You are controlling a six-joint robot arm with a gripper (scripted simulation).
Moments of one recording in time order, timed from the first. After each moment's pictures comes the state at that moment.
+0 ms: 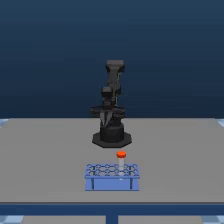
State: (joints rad) arm -0.10 -0.87 1.26 0.01 -0.10 0.01
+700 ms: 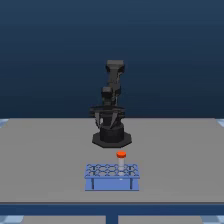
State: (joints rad) arm -0.10 -0.86 1.26 0.02 -0.10 -0.01
